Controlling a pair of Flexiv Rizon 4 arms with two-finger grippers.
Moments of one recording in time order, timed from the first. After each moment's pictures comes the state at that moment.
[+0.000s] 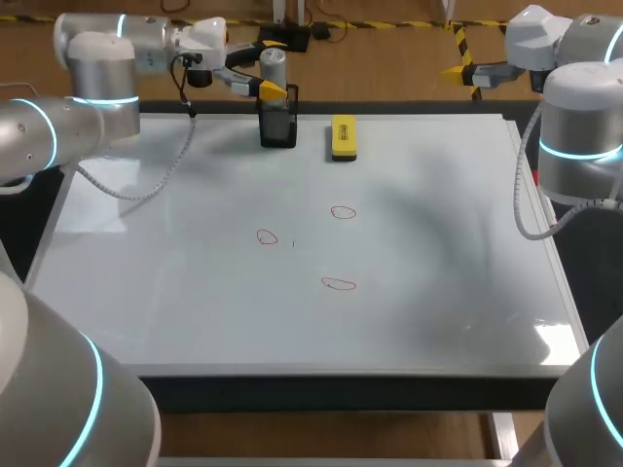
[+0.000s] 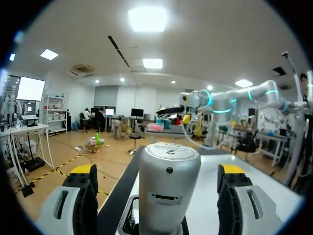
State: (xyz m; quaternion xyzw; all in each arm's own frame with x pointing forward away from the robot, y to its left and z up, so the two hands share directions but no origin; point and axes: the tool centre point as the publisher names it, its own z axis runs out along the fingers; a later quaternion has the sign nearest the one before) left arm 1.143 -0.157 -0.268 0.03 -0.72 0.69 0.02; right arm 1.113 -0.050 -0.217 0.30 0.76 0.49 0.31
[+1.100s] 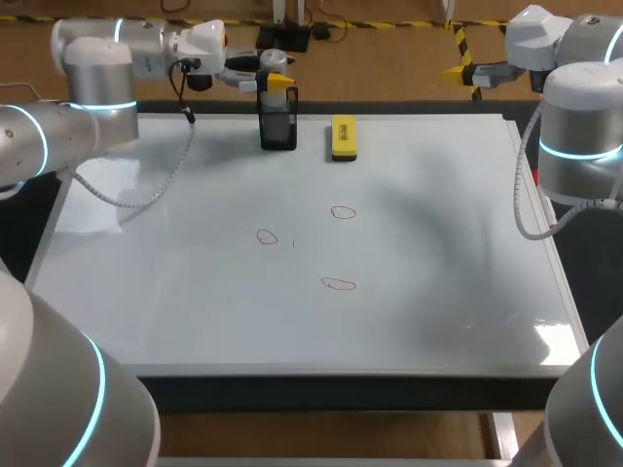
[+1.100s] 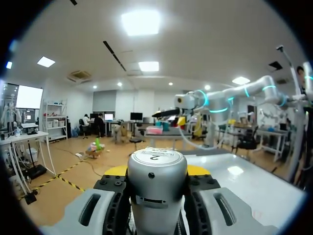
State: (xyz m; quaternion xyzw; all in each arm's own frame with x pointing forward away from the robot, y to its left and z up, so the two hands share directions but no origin) left arm 1.130 -0.157 -0.258 0.01 -0.71 0.70 0.01; right arm 1.113 -0.050 -0.217 0.30 0.76 0.49 0.31
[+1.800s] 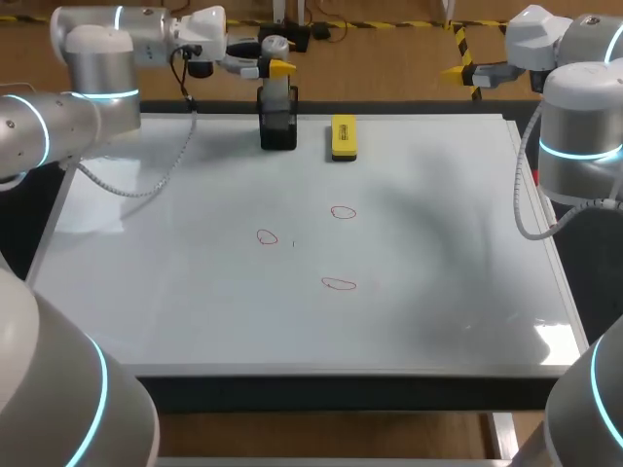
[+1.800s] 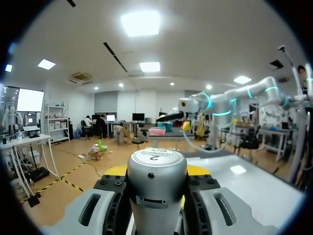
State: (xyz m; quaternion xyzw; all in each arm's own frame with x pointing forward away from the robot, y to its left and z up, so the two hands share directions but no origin) left arm 1.144 -0.159 -0.236 0.01 -0.71 0.70 -0.01; right arm 1.113 -0.050 -0.217 0.30 0.76 0.49 0.31
